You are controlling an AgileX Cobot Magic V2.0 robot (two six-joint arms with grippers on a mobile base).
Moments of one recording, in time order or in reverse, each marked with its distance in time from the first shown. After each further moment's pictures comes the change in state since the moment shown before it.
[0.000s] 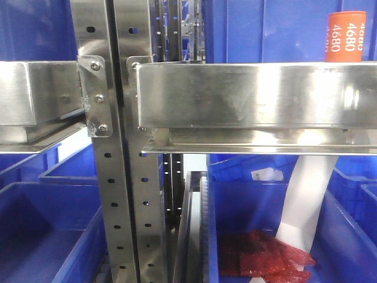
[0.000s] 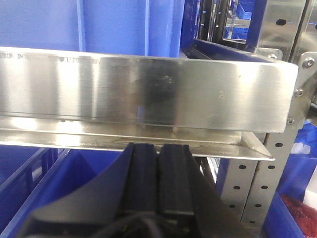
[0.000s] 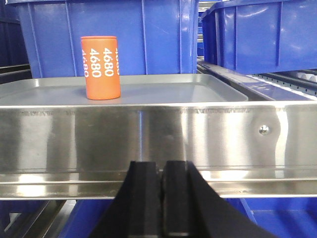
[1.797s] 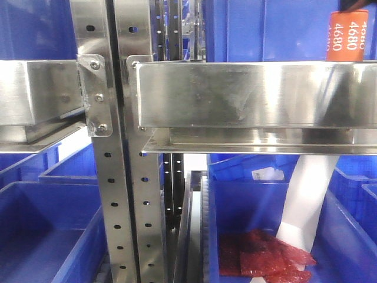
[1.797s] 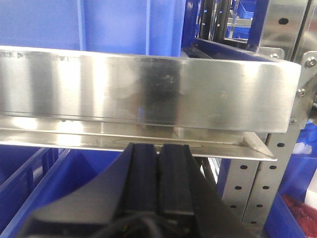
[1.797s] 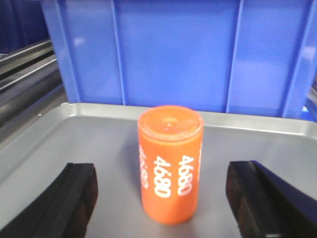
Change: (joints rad) left arm 0.001 0.000 0.000 0.000 0.000 0.000; right arm 0.195 1.213 -0.668 0.000 -0.321 0.013
